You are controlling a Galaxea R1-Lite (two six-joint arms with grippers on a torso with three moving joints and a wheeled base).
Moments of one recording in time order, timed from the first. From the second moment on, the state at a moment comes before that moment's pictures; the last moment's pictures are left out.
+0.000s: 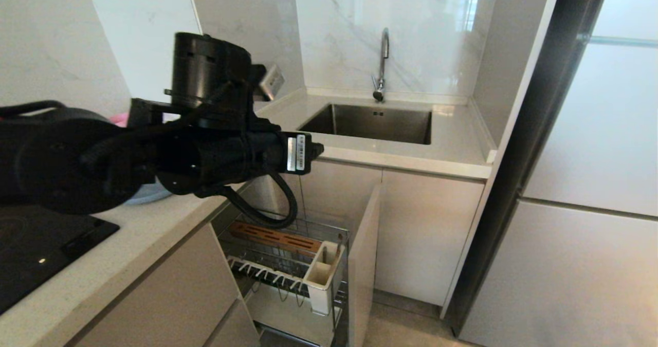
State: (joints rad) left arm -0.66 1.65 -1.30 -0.02 0.30 -0.11; right arm 0.00 0.00 0.00 0.00 -0.01 0.02
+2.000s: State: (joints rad) left arm 0.00 0.02 -0.05 -0.03 0.02 0.13; right arm 0.00 0.00 0.00 0.00 -0.01 0.02
